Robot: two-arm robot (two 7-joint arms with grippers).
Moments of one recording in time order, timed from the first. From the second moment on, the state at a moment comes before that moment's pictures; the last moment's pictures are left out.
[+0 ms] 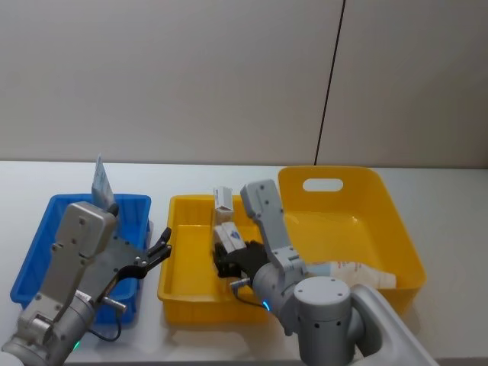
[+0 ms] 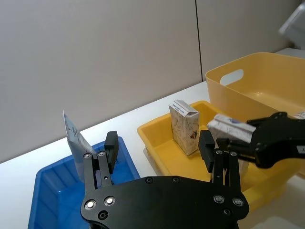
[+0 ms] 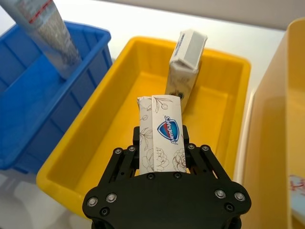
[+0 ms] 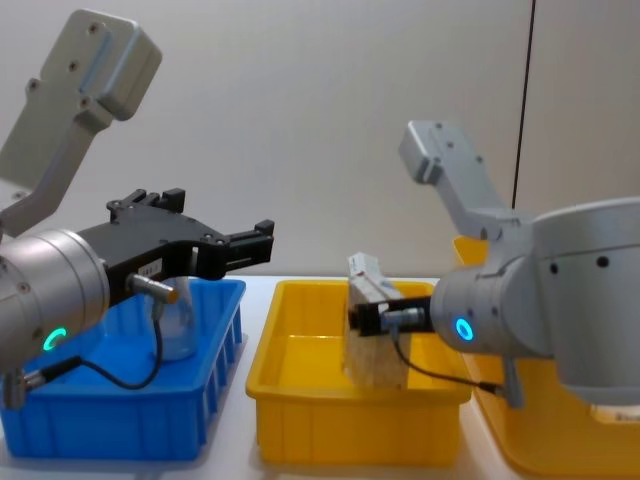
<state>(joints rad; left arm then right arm) -0.24 0.38 0.45 -1.63 -0.20 0.01 -0.01 0.43 -0.04 -0.37 -1.25 0.10 0.47 0.02</state>
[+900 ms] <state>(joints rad) -0.24 0.38 0.45 -1.63 -0.20 0.01 -0.01 0.34 0.03 -0.32 -1.56 0.00 0.35 -0.08</state>
